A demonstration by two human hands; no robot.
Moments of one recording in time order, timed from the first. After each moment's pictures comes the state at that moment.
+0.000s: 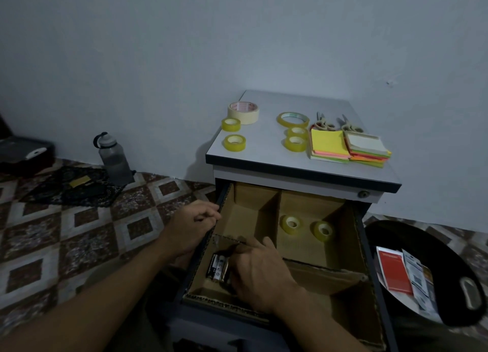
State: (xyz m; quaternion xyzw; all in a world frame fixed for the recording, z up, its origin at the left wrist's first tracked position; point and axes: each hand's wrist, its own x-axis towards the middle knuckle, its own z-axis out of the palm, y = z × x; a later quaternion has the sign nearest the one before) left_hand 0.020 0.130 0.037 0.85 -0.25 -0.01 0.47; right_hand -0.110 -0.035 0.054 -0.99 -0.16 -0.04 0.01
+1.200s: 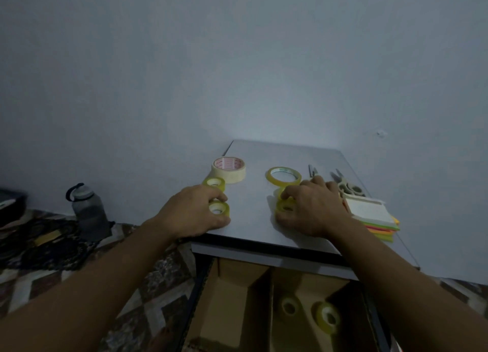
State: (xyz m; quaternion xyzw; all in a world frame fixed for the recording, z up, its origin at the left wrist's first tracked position) left_hand 0.136 0.052 0.170 0.93 -0.28 0.04 0.24; right_hand 0.044 -0.193 0.193 -0.99 0.08 -0.12 -0.05
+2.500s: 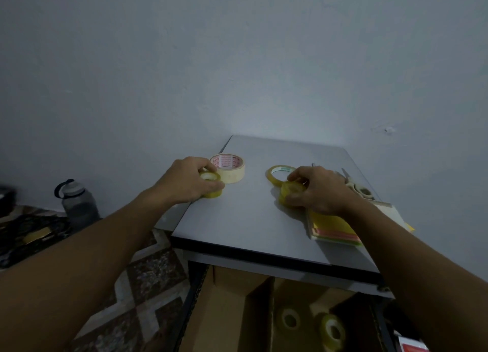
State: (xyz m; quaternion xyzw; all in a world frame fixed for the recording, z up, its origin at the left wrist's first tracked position) left_hand 0.222 0.036 0.174 0.90 -0.24 0.06 0.35; right_hand 0.089 -0.230 0.206 -0.98 0.09 -0.08 0.15
